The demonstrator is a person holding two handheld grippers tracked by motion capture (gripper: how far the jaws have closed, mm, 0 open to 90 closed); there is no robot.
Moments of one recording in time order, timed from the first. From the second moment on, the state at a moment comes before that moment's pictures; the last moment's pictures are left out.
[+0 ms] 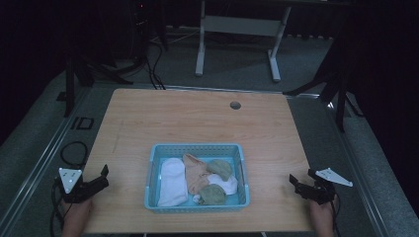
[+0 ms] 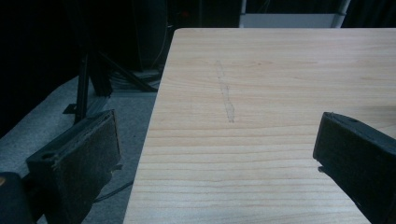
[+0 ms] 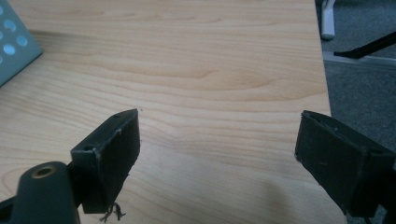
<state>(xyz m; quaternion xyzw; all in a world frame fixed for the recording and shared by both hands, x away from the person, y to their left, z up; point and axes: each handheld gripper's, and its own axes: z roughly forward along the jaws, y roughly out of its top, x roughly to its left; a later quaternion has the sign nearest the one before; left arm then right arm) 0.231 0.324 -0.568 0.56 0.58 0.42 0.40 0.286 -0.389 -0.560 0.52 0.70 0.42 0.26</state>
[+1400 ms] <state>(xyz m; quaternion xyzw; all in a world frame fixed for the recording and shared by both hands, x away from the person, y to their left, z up) 0.231 0.325 -0.568 0.57 0.58 0.42 0.40 0.294 -0.382 -0.548 0.36 0.85 0.38 0.06</state>
